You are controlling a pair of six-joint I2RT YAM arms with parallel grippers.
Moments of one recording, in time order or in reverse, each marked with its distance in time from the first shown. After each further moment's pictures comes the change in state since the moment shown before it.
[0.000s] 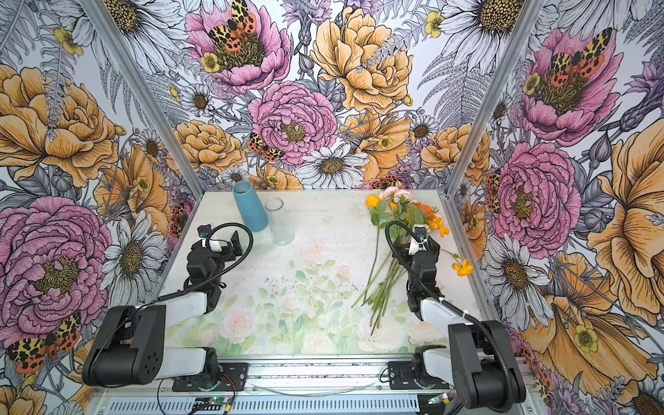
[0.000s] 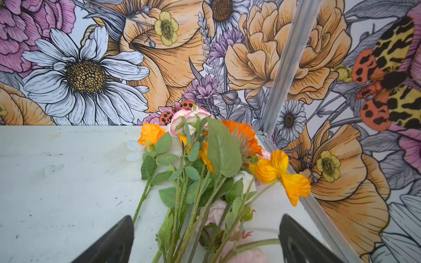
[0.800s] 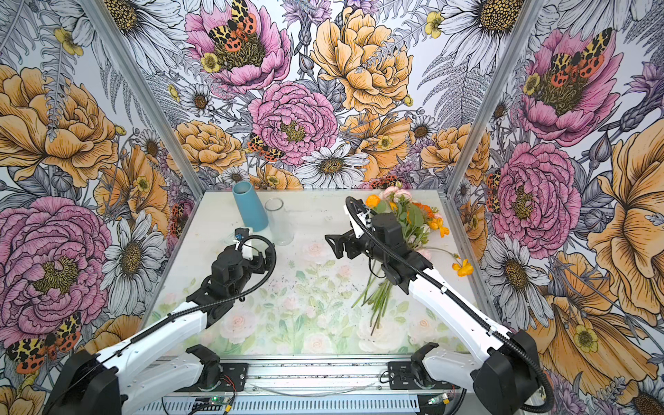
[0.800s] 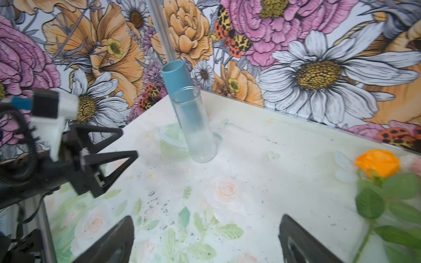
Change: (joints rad) left arm -0.417 -0.190 0.165 -0.541 -0.106 -0.073; right arm 0.489 0.035 0.635 -0.808 -0.447 0.154
